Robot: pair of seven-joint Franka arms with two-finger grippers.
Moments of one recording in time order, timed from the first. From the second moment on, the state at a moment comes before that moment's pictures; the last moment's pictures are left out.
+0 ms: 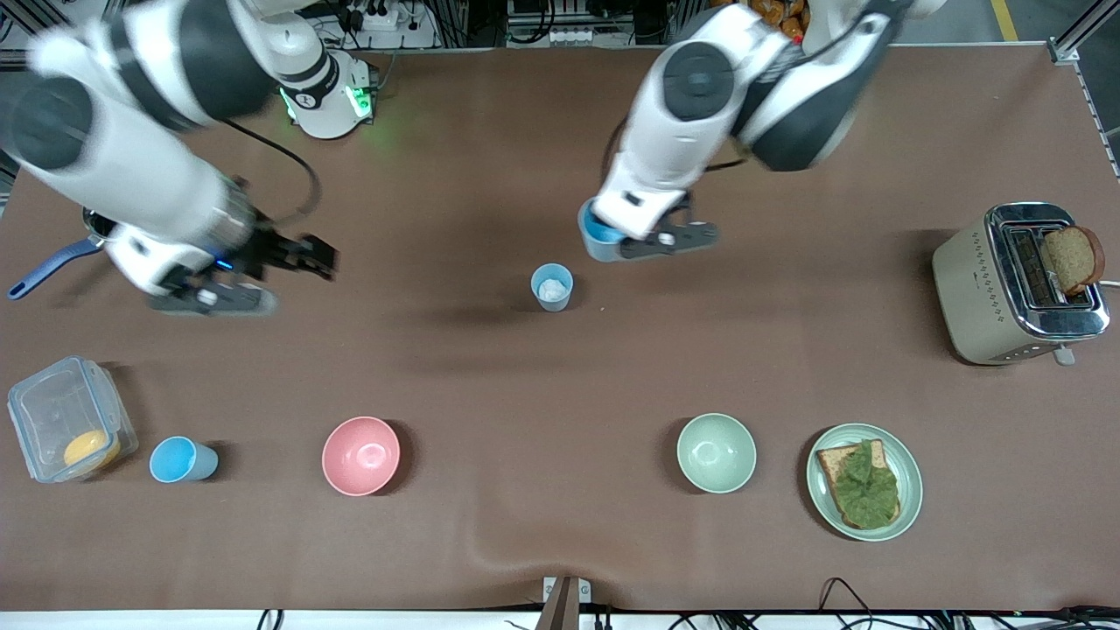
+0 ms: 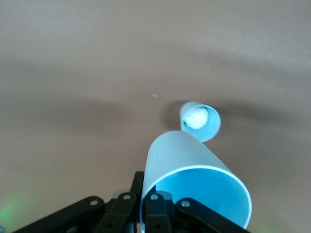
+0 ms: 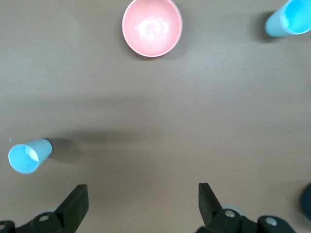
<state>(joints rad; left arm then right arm) -0.45 0.33 -0.36 -1.59 -0.05 1.86 -0.99 0.24 0.10 0.00 -1.57 0.05 1.61 0.23</state>
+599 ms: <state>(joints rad) -0.51 0.50 -0.36 -1.59 -0.03 2.00 -1.00 0.02 0.00 0.00 -1.58 0.05 1.51 -0.03</state>
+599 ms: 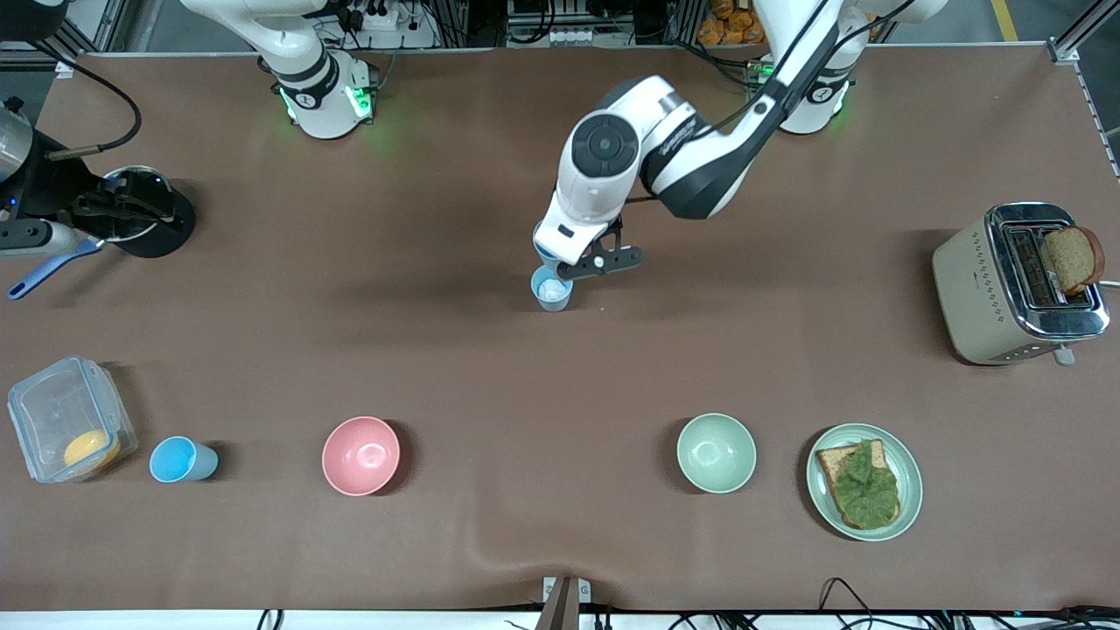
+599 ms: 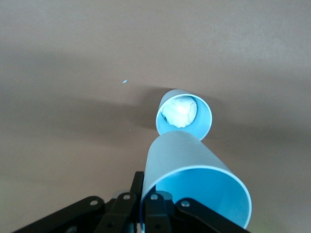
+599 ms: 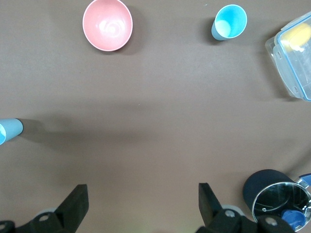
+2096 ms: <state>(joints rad) -0.51 0.61 -0.35 -1.61 0.00 2.16 -0.77 -0.01 0.02 0.00 -1.57 -0.01 1.53 -0.03</state>
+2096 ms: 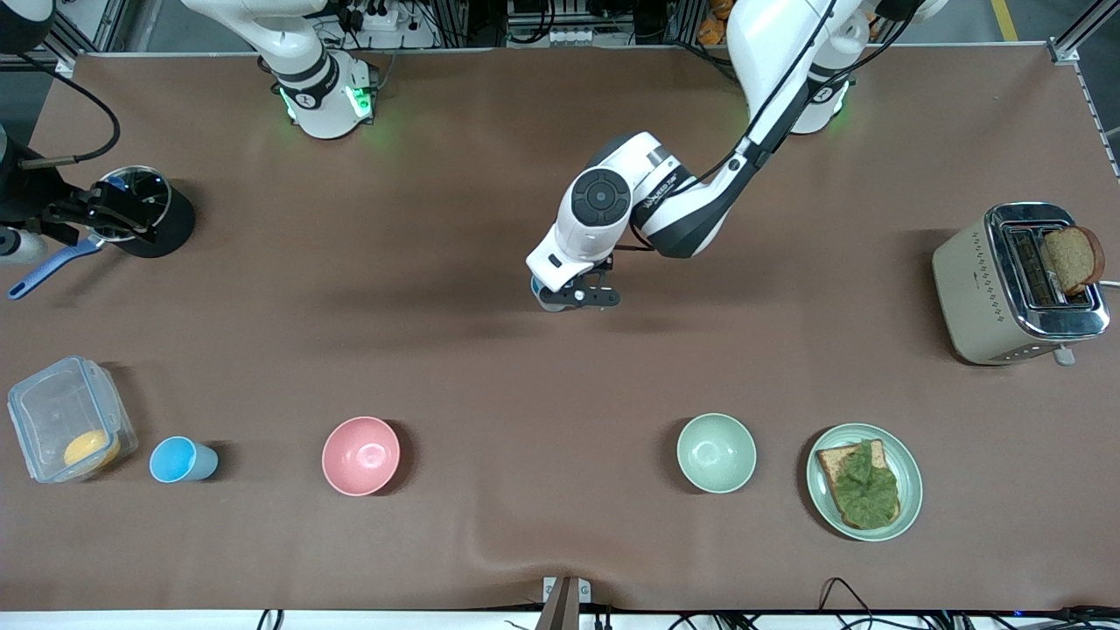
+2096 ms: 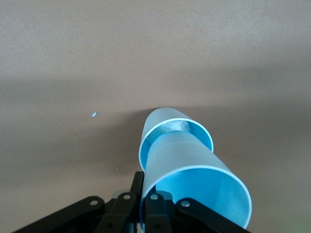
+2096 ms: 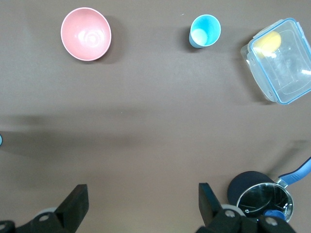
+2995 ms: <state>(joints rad) -0.34 0.36 -0.34 -1.56 0.01 1.99 -0.74 -0.01 0.03 0.00 -1.57 0.00 1.53 -0.03</state>
